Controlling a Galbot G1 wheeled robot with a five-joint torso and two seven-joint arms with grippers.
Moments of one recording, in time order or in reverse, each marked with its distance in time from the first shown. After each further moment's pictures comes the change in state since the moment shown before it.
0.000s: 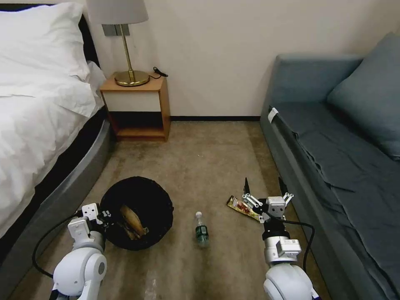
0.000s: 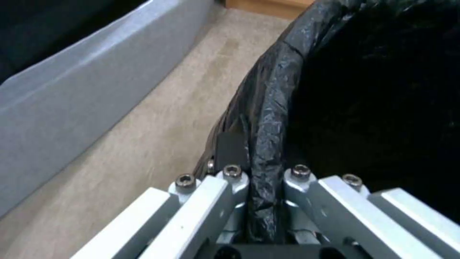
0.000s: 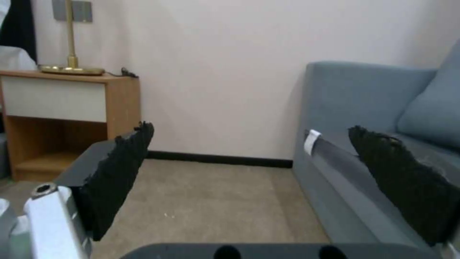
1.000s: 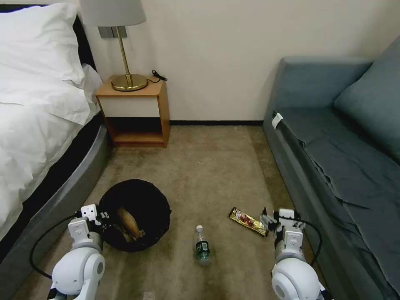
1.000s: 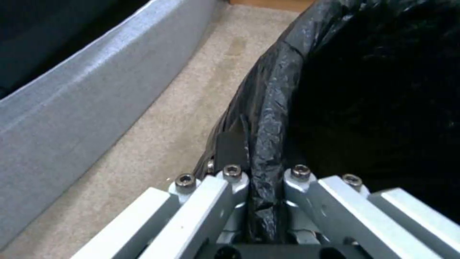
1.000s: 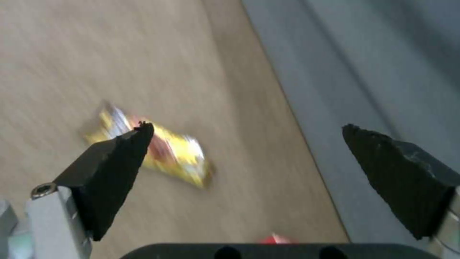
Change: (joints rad) left arm 0.005 0.068 -0.009 0.047 -0.008 -0.004 0.006; right arm 0.043 -0.100 0.007 -0.074 0.509 -0.651 0.390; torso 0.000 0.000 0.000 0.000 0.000
